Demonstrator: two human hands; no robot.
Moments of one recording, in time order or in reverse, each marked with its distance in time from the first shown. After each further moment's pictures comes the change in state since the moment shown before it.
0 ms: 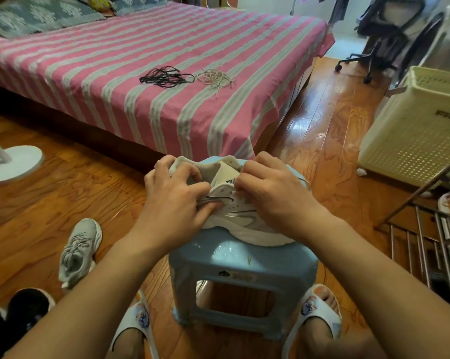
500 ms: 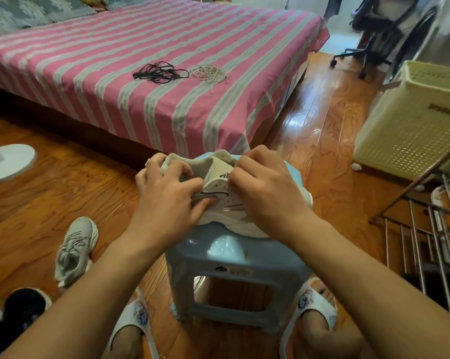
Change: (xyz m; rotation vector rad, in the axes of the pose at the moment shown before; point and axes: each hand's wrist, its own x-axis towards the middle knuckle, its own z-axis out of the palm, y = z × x) left_hand -0.004 0.002 -0.003 0.027 -0.003 -0.052; right_hand 0.001 -0.021 0.007 -0.089 0.141 0.093
